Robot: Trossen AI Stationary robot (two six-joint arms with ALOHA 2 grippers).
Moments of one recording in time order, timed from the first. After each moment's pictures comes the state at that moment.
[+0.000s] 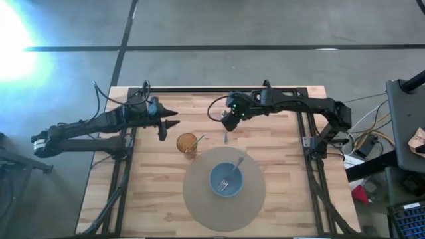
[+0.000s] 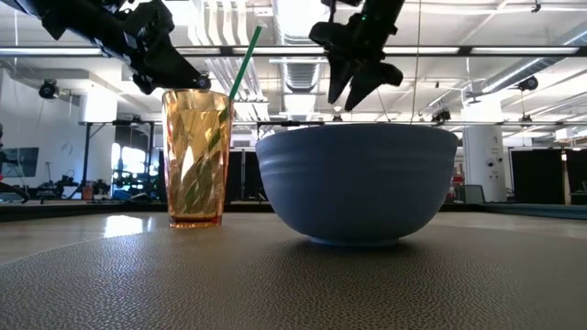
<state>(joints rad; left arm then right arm) 0.34 0.72 0.61 -0.26 0.02 -0.07 -0.21 1.69 1.55 -0.94 0.19 0.61</state>
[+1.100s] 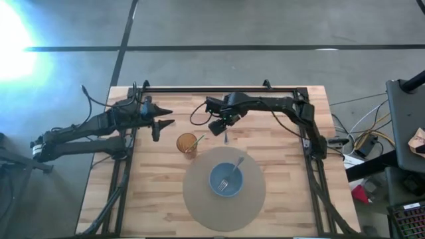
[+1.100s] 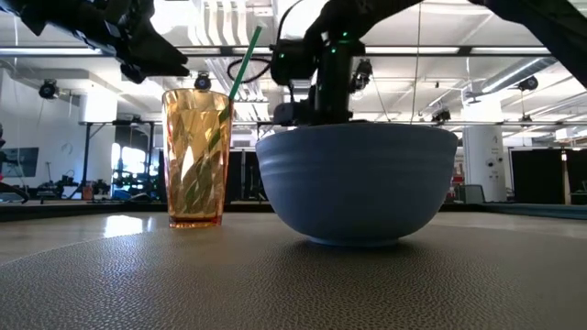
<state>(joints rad) 0.34 0.58 0.58 -0.27 0.02 -0.03 -0.26 2.11 1.80 -1.10 0.05 0.68</state>
